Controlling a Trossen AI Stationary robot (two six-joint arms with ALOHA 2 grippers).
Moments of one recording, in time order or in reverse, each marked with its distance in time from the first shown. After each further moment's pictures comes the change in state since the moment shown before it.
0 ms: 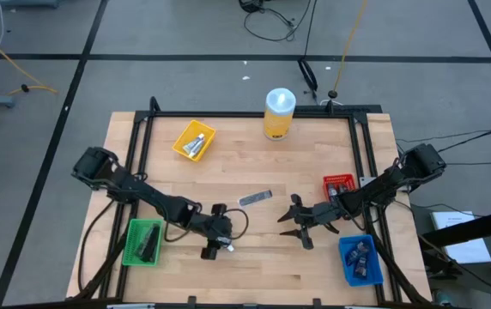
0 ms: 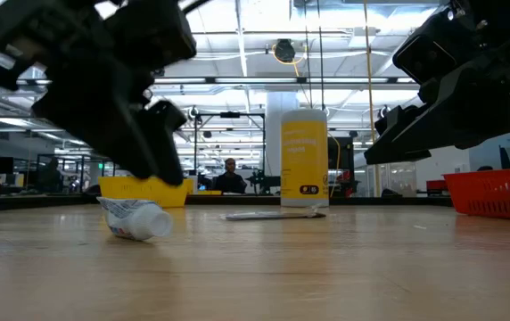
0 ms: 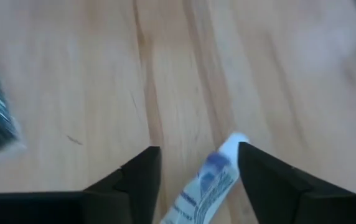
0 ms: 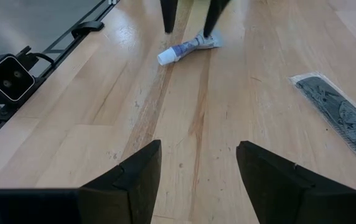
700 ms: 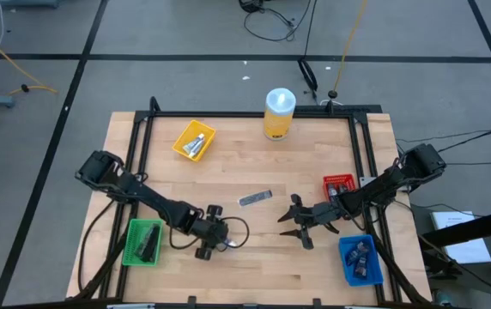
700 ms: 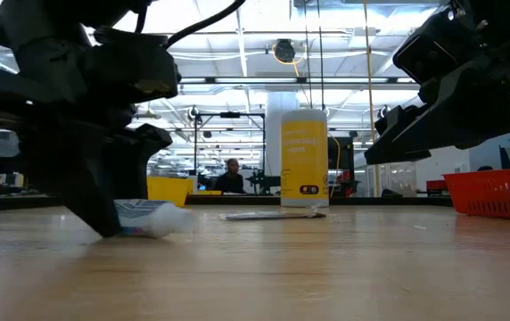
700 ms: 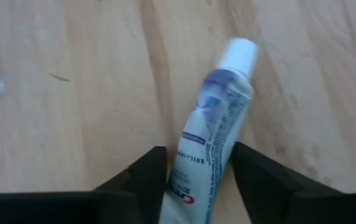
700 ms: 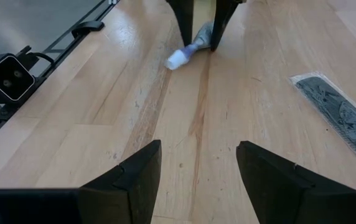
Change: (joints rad) left arm -0.028 0.069 0.000 -0.135 -0.043 0.049; right arm 0.000 0.000 0.000 0.000 0.000 -0.001
